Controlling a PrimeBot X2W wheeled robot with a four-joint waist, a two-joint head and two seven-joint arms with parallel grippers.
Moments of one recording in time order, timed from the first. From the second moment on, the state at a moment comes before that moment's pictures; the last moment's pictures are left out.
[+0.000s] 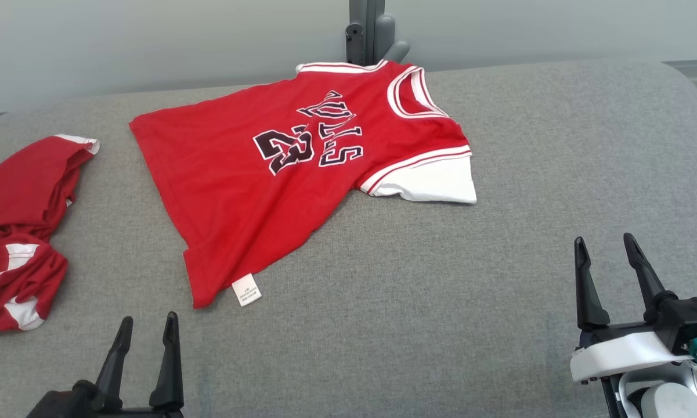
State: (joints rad) left arm 0.15 0.20 -0.09 0.04 -0.48 -0.12 -0.26; right arm 0.00 -0.06 -0.09 0.05 0.07 0.13 -0.26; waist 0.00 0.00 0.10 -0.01
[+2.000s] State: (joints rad) left arm -0.32 0.28 -0.45 0.37 -0.65 -0.13 -0.19; right arm -0.61 -0.05 -0.02 0.60 0.04 0.13 -0.02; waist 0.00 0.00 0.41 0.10
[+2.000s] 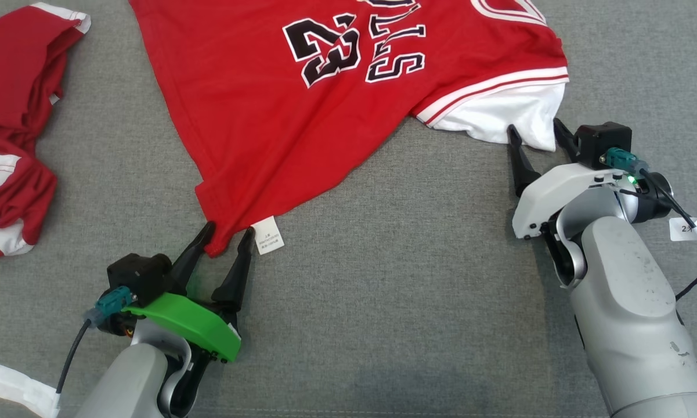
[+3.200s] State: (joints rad) left arm -0.34 0.39 -0.54 0.31 -0.76 -0.11 -0.26; right arm -0.55 -0.05 0.00 0.56 0.25 0.13 -0.20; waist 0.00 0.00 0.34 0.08
